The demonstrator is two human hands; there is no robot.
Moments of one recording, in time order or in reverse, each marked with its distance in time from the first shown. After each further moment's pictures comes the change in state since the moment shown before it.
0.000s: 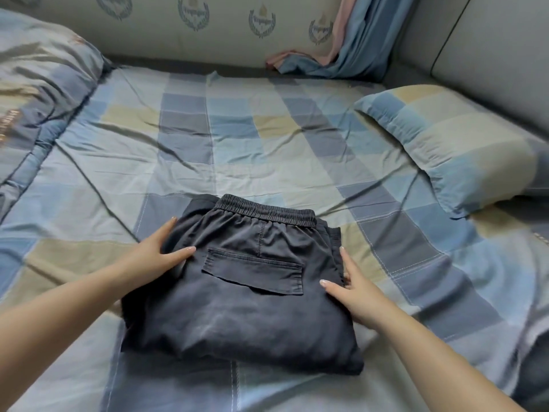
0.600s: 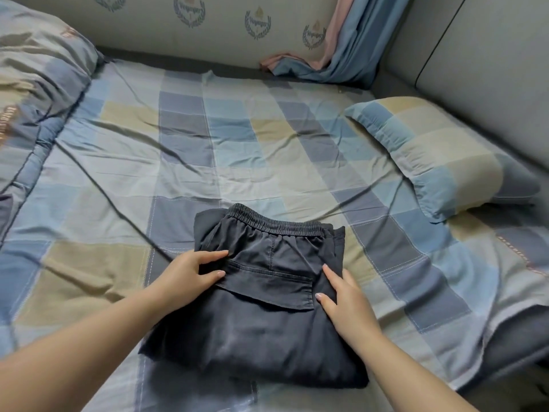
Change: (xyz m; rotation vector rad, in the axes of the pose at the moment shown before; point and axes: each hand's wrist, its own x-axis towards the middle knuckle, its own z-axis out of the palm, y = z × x) left_hand -0.034 0.030 0.016 0.003 -0.113 0.198; right_hand -0.044 -0.029 0.036 -0.389 0.253 -0.106
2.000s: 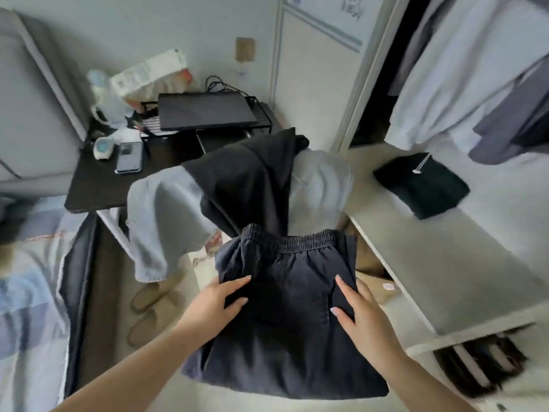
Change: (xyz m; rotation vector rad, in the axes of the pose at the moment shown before) left_hand -0.573 0.626 0.033 0.286 -1.215 1.150; right_hand -0.912 -0.188 -0.361 0.132 0.798 1.343
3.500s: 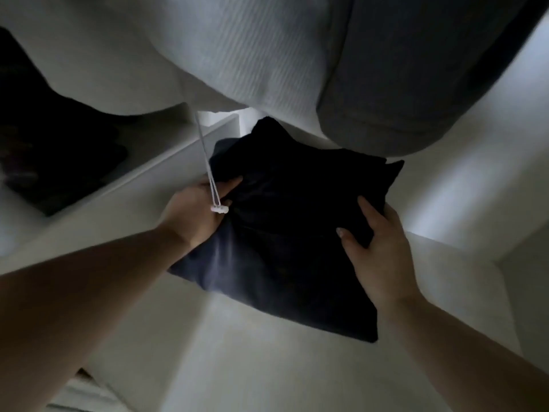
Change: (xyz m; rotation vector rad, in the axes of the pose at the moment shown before) left_hand 0.713 0.329 0.318 0.346 0.072 0.879; right_hand 0.368 0.445 -0.132 0.225 0.922 0.498
